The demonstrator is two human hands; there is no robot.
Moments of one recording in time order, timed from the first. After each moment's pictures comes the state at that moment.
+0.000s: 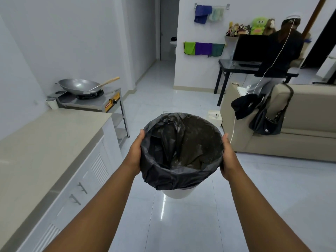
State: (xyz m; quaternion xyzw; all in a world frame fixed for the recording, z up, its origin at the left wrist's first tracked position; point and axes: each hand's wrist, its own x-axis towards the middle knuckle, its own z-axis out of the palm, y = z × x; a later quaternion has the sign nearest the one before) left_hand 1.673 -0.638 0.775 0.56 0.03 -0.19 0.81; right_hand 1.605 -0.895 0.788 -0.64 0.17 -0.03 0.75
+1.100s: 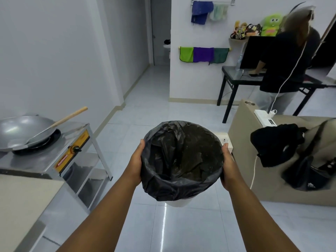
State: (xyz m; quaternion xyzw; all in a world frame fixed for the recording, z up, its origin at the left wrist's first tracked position) left_hand 2.286 -0.818 0.756 0.55 0.01 -0.22 0.80; right_hand 2.209 -1.069 0.770 -0.63 0.21 -0.06 0.75
